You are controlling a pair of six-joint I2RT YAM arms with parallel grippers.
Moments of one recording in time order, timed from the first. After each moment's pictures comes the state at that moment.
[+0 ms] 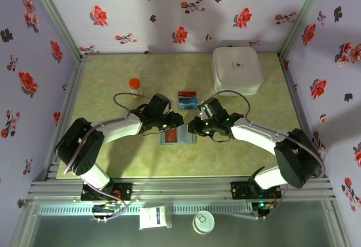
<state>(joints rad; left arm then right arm) -0.75 1.62 0.90 -0.12 0.32 -0.95 0.68 1.41 0.77 -0.27 -0.39 0.81</state>
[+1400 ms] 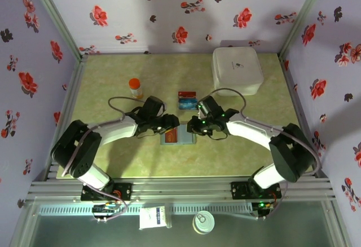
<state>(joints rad) -0.68 1.56 0.78 -0.10 0.34 -0.96 0.72 1.51 0.88 -0.36 -0.35 0.79</state>
